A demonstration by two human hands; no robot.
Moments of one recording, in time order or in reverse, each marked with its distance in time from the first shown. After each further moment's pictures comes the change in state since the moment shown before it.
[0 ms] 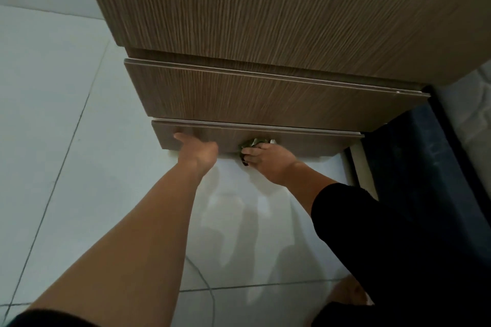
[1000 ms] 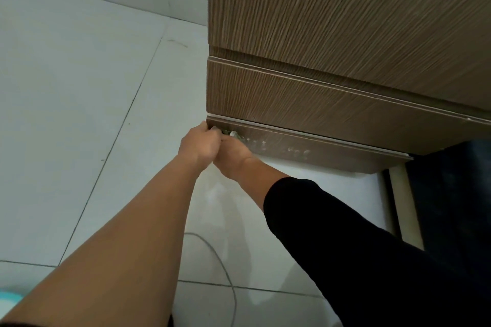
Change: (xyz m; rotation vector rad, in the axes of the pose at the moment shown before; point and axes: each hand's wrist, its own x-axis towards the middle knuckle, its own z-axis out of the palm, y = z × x) left_hand 0.012 -0.028 -0.078 -0.005 0.055 0.100; right_hand 0.115 -0.079 -0.113 -0.298 0.120 -0.003
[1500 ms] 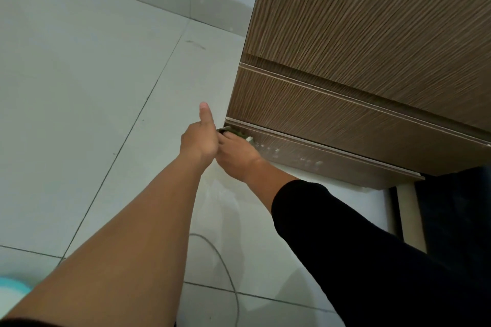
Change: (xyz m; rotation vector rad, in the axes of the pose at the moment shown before) left_hand 0.011 -0.005 -0.021 -0.174 0.123 -0.081; right_hand 0.009 0.008 -0.012 0.117 0.243 -0.046
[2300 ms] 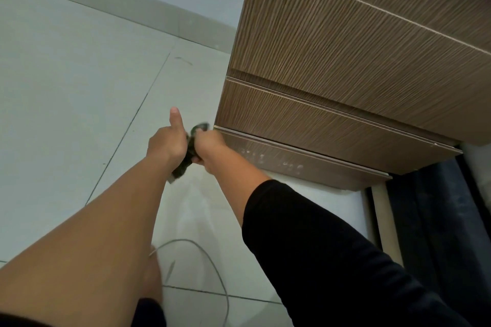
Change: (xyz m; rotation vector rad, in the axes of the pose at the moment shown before) left_hand -0.002 -0.009 -0.037 0.097 0.040 0.038; right_hand 0.017 0.004 -0.088 2.062 -0.099 1.279
